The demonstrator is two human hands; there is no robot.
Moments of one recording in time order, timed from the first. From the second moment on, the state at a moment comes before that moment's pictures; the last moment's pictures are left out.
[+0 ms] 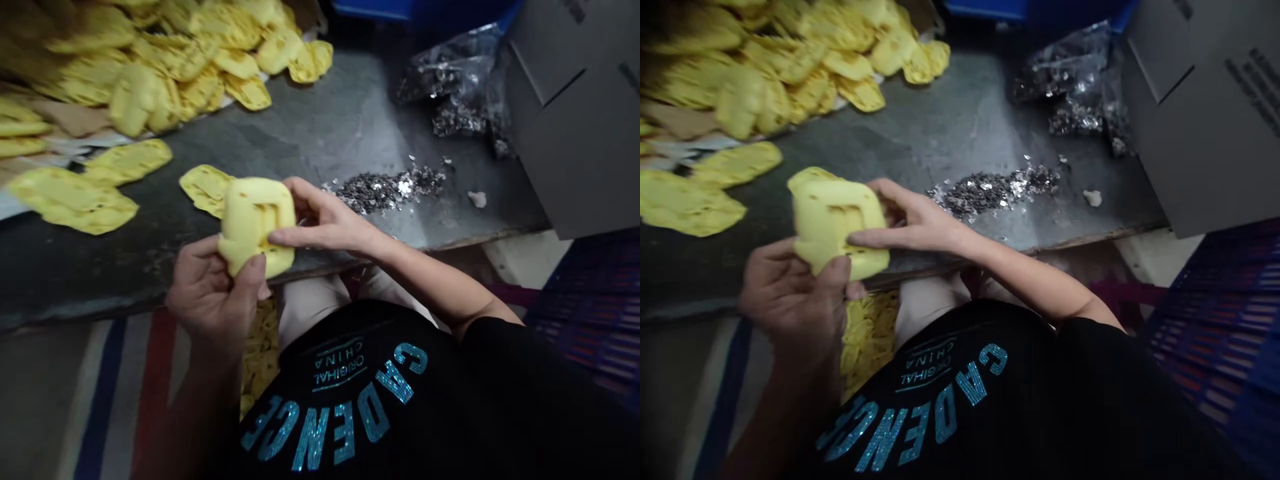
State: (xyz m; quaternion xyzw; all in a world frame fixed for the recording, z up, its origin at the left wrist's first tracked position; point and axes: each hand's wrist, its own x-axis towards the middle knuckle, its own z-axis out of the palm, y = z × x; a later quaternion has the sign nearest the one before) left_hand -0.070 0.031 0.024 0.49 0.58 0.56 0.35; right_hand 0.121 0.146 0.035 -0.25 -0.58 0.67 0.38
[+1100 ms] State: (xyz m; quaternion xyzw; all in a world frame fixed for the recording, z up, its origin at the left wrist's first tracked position) left_hand -0.007 0.011 0.013 0.26 0.48 0.47 0.69; right_hand 0.354 0.118 -0.016 -0.53 -0.79 0.13 0.29
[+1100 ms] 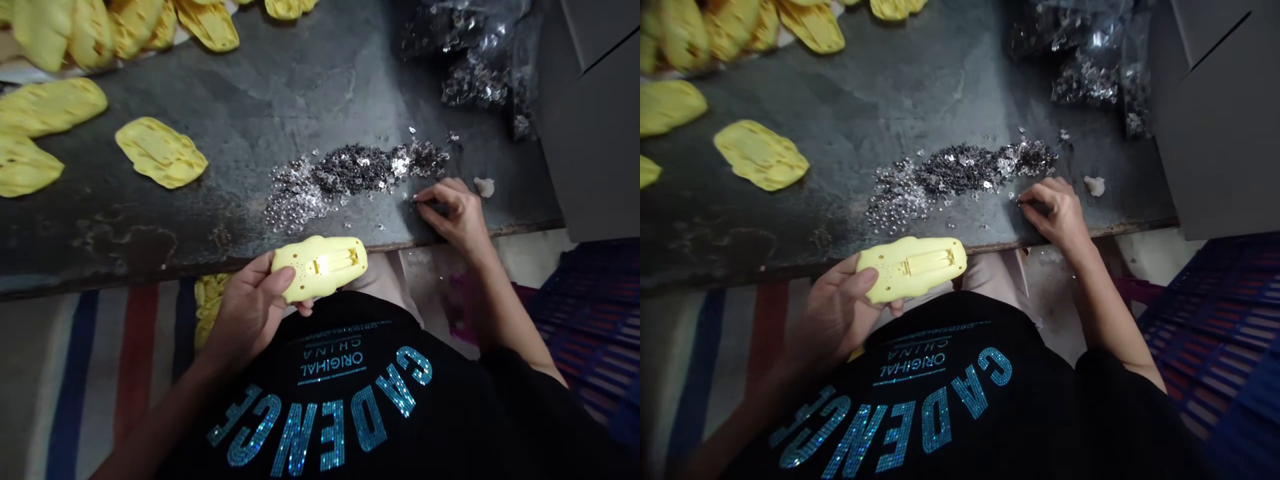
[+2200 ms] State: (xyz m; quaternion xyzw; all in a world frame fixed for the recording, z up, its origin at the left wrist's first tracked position) left_hand 0.008 -0.007 0.027 0.28 0.44 0.48 0.70; right_hand 0.272 0.032 0.033 -0.41 -0.82 0.15 0.37
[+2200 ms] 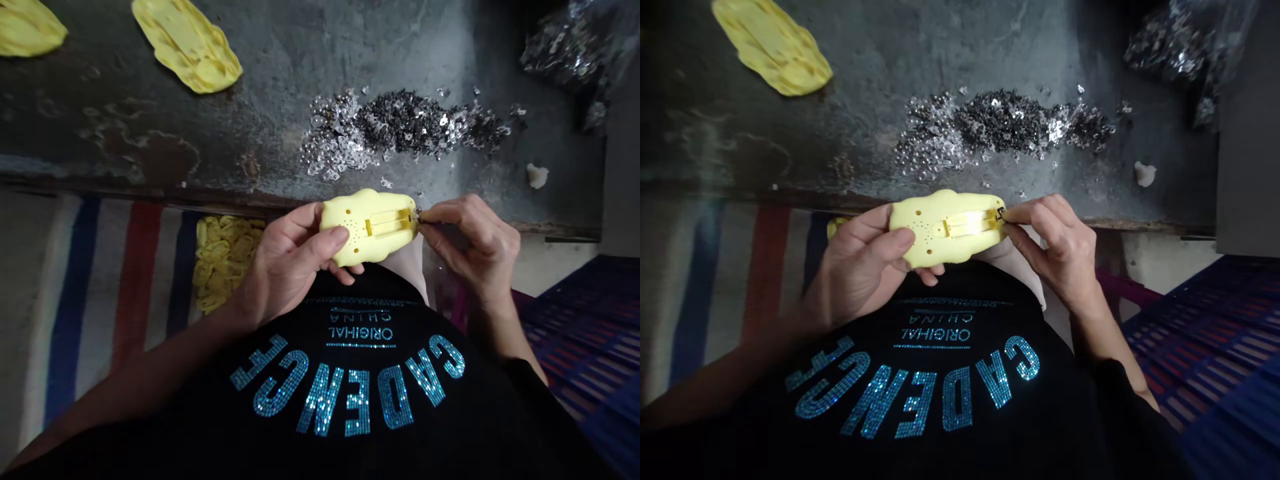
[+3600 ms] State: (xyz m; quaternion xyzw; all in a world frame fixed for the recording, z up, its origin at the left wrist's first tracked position) left_hand 0.002 -0.022 0.020 0.31 0.42 0.50 0.69; right_hand 0.256 0.015 0.029 -0.44 -0.83 -0.01 0.34
